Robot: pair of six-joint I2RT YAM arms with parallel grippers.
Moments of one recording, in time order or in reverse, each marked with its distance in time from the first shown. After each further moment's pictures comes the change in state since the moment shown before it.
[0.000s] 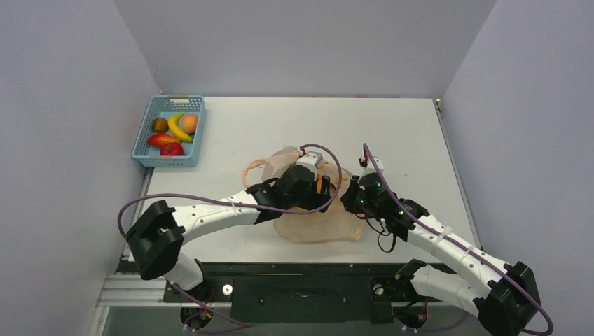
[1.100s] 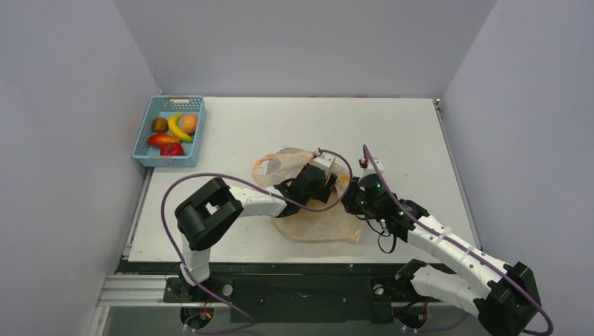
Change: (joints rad) left arm 0.055 0.383 0.009 0.397 -0.233 0.371; right arm 0.000 -0.004 -0.011 -0.005 -0.001 0.000
